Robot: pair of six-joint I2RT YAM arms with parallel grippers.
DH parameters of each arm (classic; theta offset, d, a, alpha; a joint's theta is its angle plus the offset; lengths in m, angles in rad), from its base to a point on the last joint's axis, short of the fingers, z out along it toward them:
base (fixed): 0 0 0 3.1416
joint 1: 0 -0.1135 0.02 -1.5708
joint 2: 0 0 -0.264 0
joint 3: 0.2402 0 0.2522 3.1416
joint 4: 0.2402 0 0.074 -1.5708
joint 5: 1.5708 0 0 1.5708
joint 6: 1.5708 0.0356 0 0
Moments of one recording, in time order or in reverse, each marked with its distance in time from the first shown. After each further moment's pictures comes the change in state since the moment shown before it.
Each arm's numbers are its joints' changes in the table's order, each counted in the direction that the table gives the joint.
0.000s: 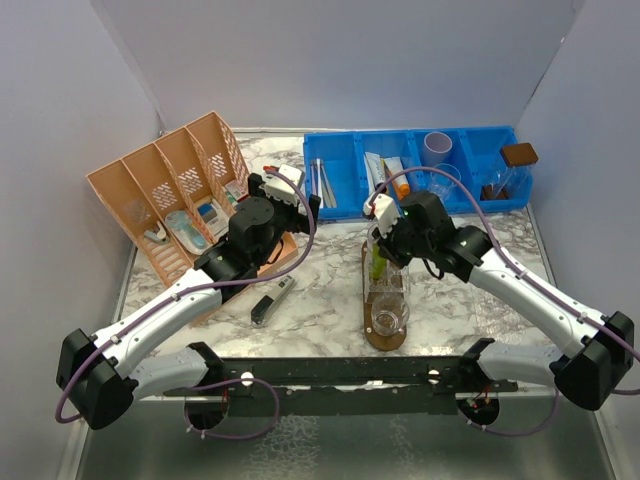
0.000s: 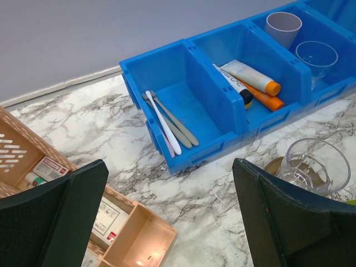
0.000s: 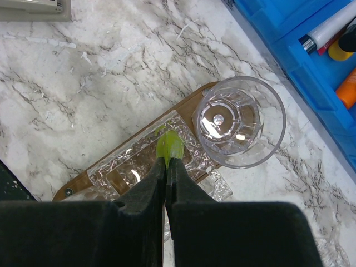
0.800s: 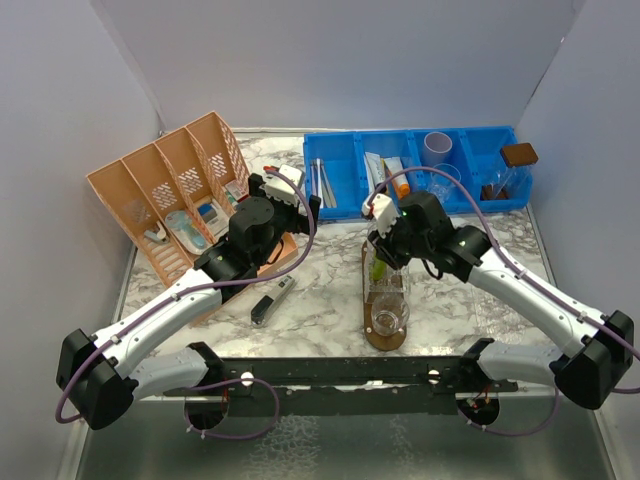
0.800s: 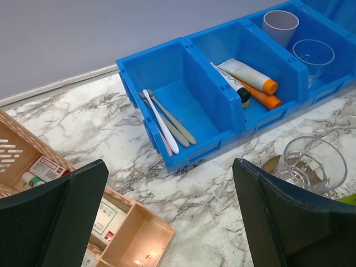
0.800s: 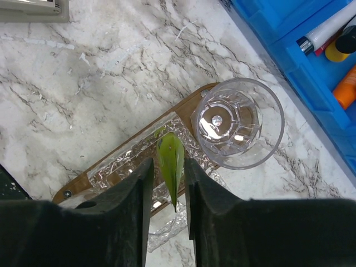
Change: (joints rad) left arm -0.001 0.000 0.000 0.006 0.009 -0.005; right arm -0.016 -0.006 -0.001 -0.005 0.024 0.002
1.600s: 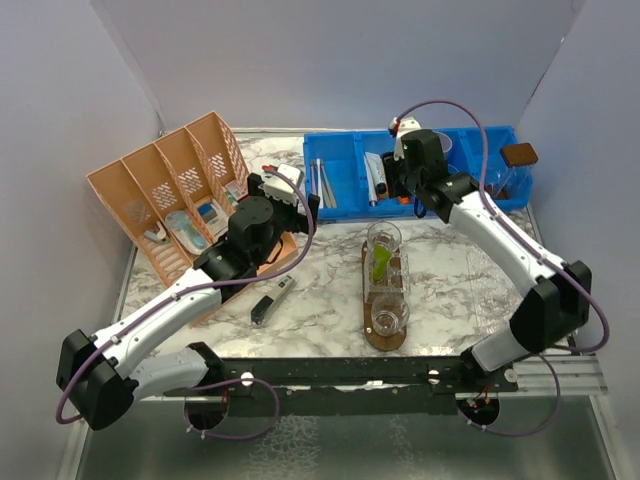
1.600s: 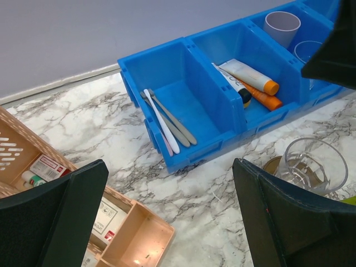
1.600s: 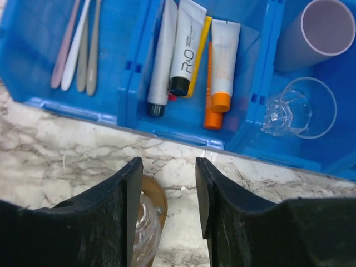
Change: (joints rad) left arm -0.008 0.000 0.001 0.002 0.003 -0.009; right arm 0.165 -0.282 0.341 -0.121 0.367 0.270
